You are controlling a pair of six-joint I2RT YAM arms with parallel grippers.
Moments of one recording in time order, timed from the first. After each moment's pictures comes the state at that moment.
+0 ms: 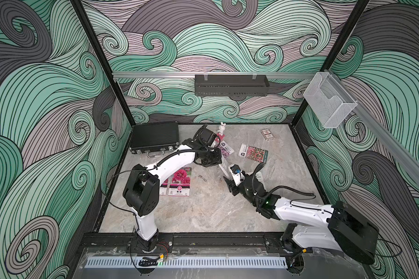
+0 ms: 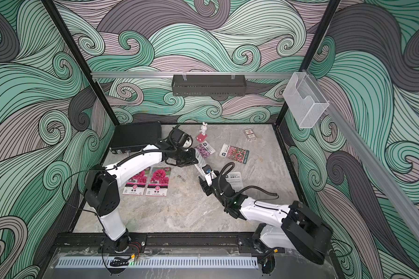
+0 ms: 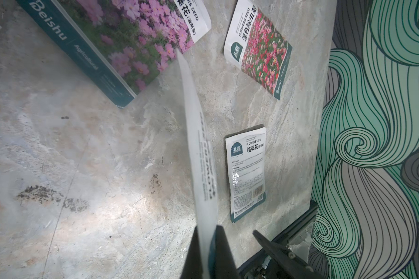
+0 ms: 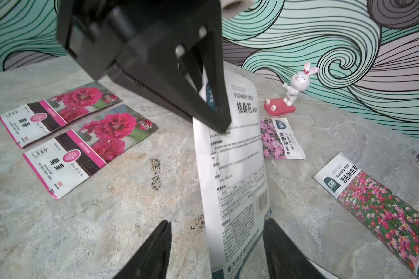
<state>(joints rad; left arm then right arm) -0.63 1.80 1.50 -0.70 0.32 -0.77 0.90 1.28 0.42 0.47 0.31 -0.02</state>
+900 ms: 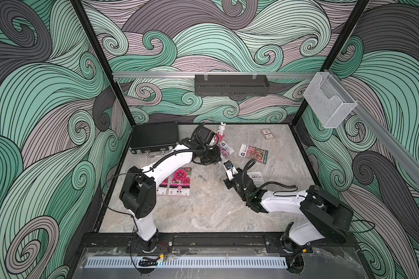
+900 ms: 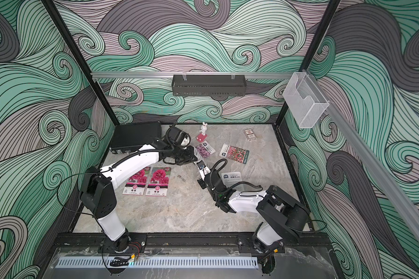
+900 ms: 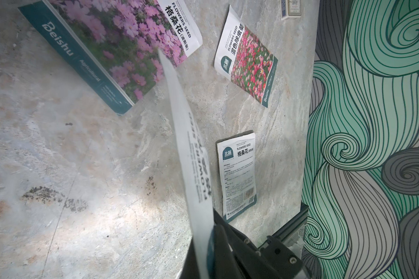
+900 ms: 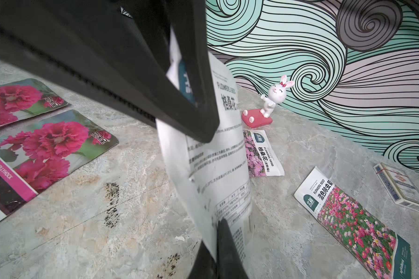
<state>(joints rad) -0.62 1.76 1.50 -0.69 0.33 -0.77 0.88 1.51 0.51 0.65 0.44 -0.11</state>
